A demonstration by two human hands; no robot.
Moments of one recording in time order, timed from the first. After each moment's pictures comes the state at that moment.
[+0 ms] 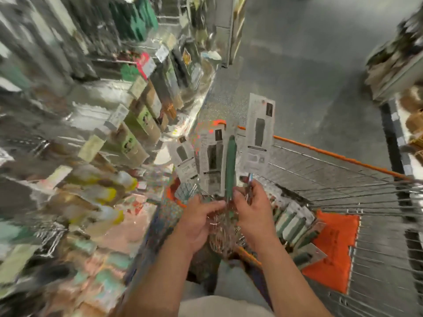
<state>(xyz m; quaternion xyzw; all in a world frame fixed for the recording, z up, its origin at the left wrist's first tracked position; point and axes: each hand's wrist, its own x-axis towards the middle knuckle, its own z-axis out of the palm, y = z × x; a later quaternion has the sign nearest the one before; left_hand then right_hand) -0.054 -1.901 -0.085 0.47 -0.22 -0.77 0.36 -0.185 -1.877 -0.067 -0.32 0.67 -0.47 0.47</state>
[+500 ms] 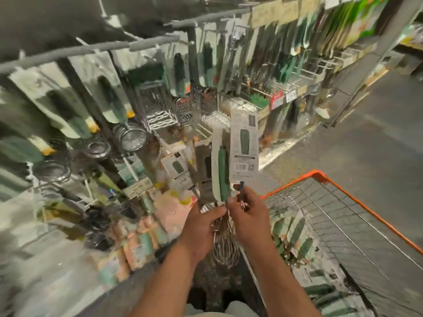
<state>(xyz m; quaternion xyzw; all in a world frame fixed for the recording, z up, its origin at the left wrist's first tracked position) 0.097 -1.826 -0.043 0.49 -0.13 -0.59 0.62 -0.014 -1.875 -0.021 -0.57 0.51 -0.36 0.53</state>
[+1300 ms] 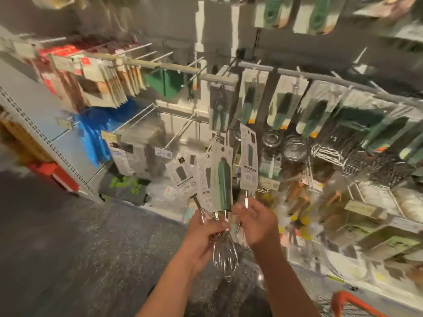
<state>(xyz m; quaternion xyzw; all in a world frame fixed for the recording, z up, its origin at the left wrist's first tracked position) 0.095 -1.632 0.001 0.49 0.16 -0.25 0.82 0.080 -1.775 0.009 -0.72 0.16 -0.05 0.68</state>
